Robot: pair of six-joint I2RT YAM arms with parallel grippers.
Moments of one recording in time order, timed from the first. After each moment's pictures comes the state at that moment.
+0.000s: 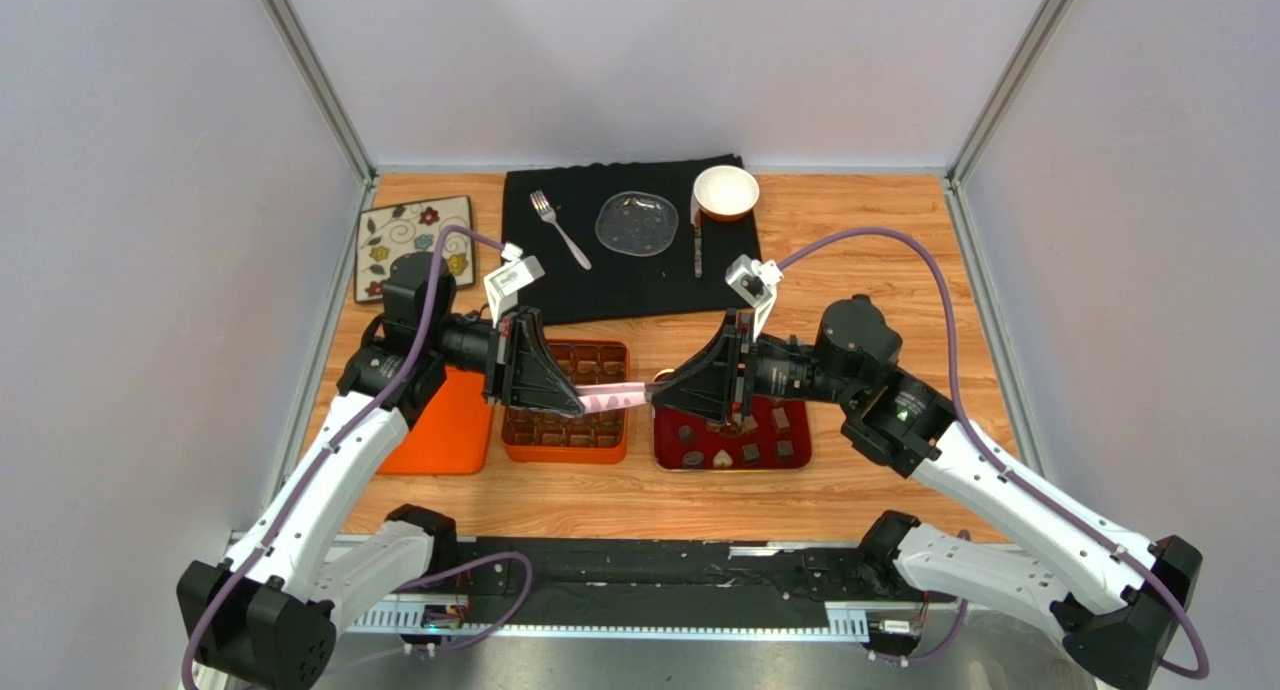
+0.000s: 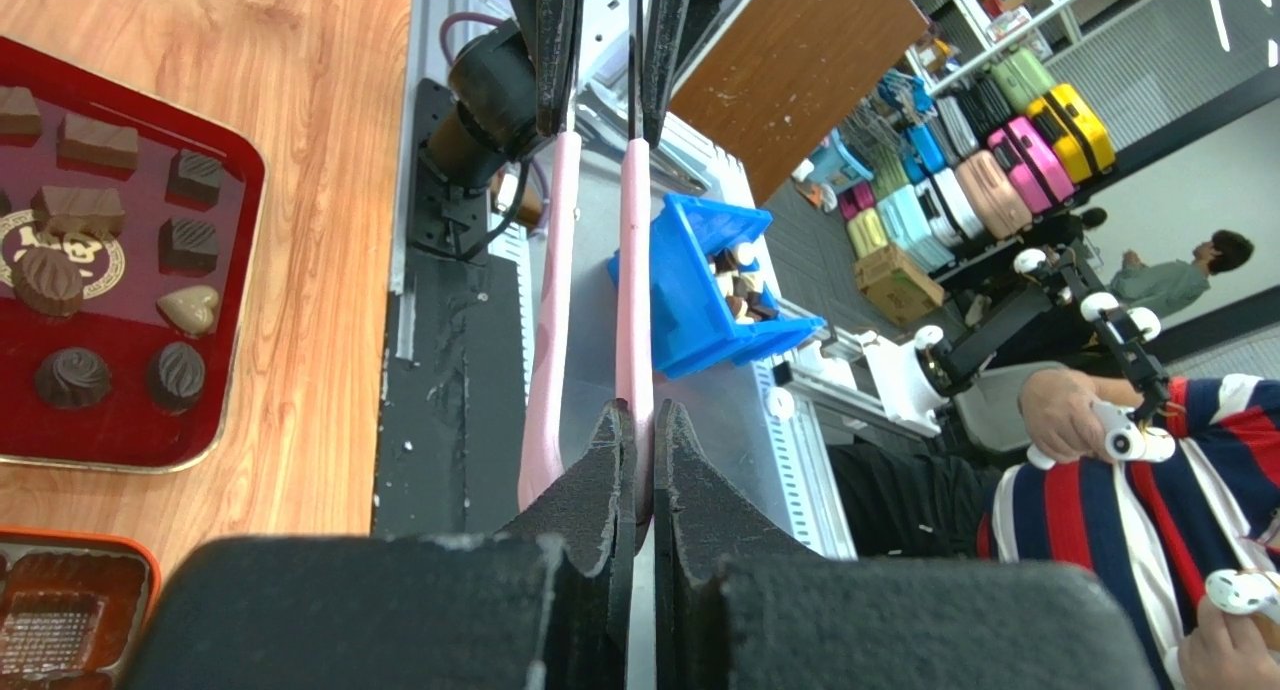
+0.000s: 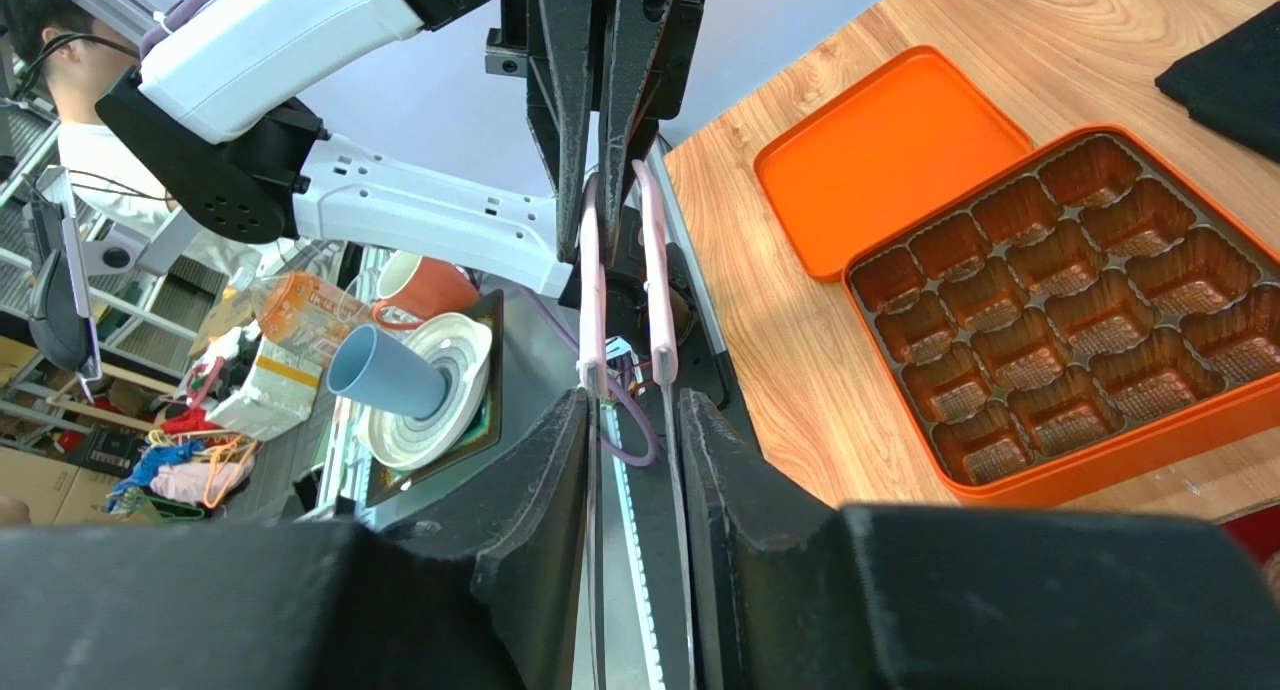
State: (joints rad) left arm -0.30 0.96 0.86 -0.21 1.50 -0.45; right arm 0.82 0.90 0.87 -0.02 -0.60 0.59
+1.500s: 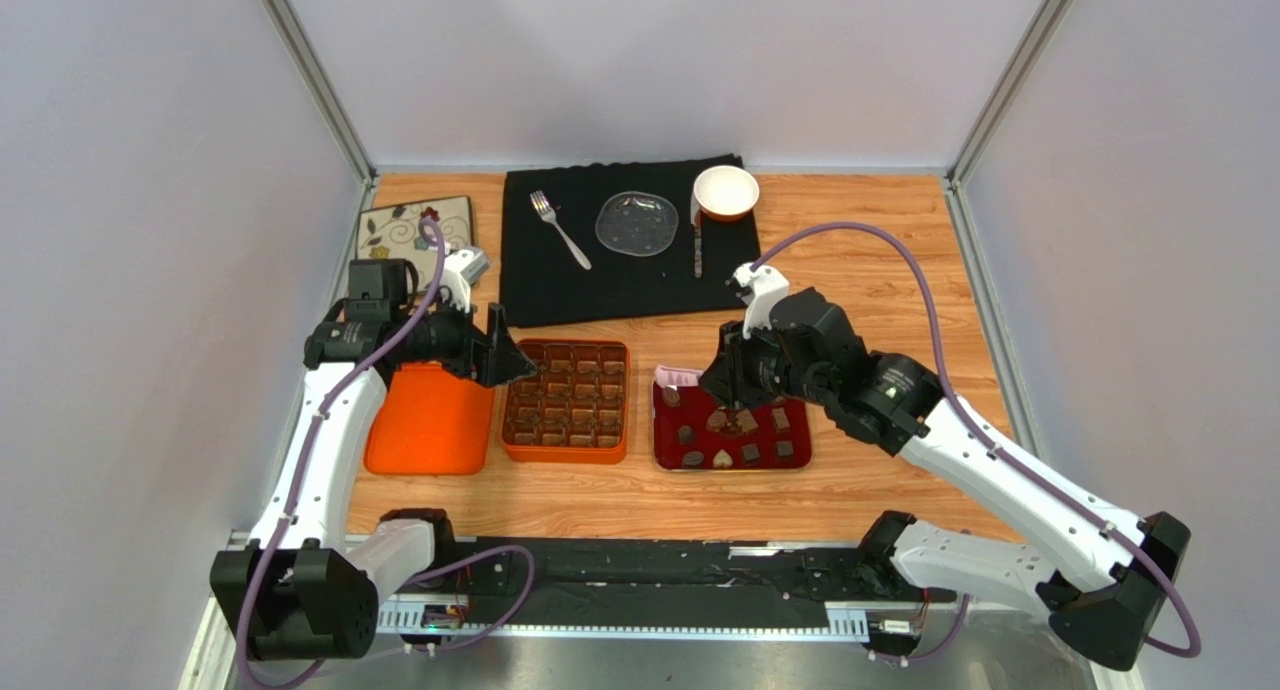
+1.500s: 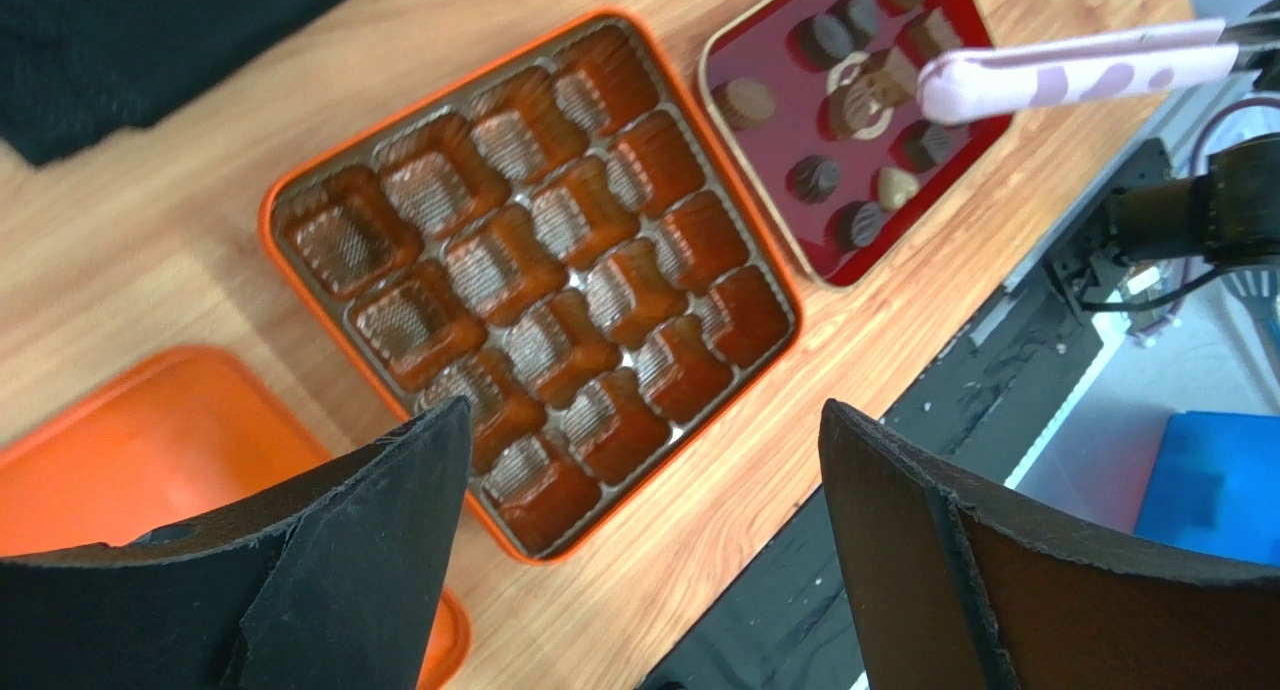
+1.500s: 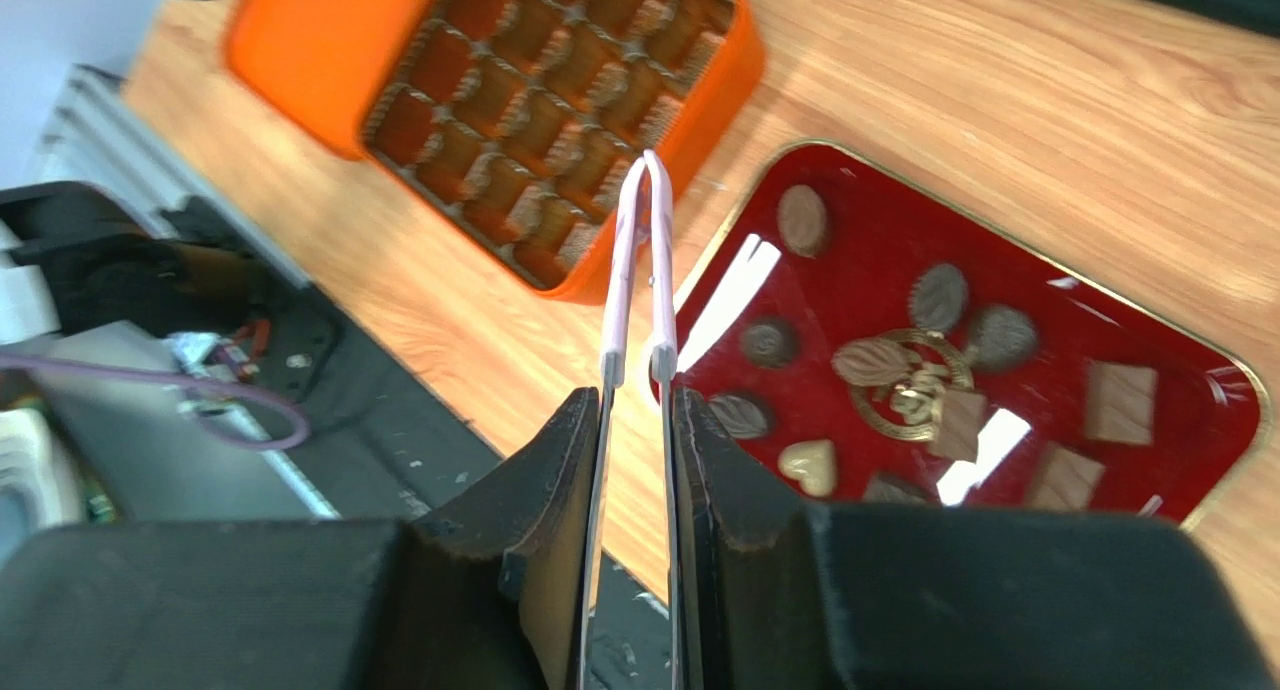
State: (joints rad) left arm 0.02 1.06 0.98 -0.83 0.80 0.18; right arm 0.83 0.99 1.01 -0.58 -0.06 0.42
